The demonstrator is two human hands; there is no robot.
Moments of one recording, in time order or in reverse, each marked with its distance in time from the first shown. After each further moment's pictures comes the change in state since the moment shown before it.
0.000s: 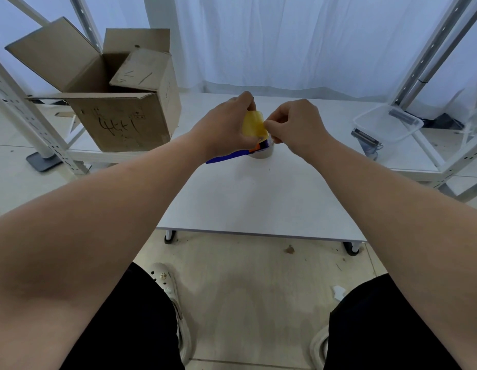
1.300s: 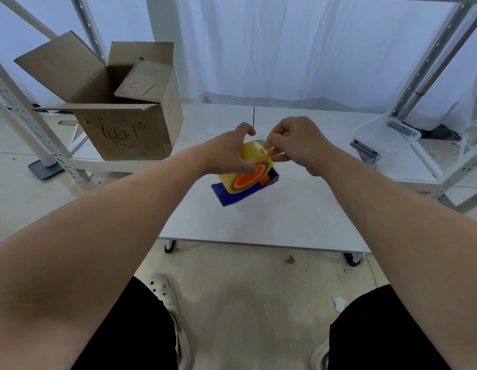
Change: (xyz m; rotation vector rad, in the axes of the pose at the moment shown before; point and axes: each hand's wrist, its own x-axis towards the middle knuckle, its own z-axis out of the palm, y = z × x) left_hand -0.004 -0.006 0.003 -0.151 -0.302 -0.150; right_hand 0.002 0.006 -0.004 0.246 -0.150 0.123
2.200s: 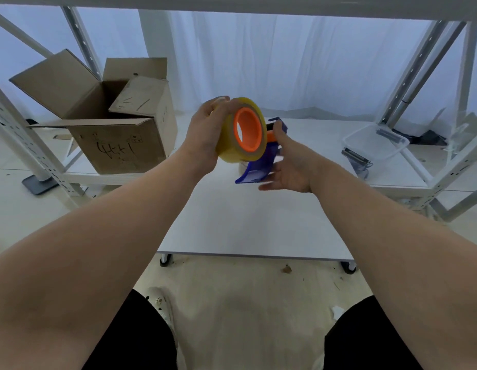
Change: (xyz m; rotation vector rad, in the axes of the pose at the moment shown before) left_hand 0.010 0.022 -0.020 -1.190 0.522 -0.114; right_hand 0.004 0.012 -0.006 0.727 -0.295 0.505
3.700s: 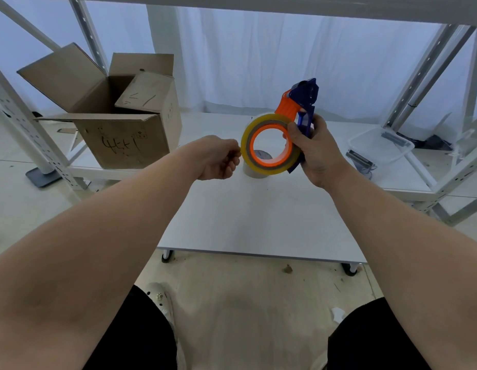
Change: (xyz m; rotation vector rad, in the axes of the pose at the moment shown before) left_hand 0.004 -0.011 -0.015 0.391 -0.167 -0.555; right_hand 0.006 -0.002 -0.014 -0.075 0.246 -0.621
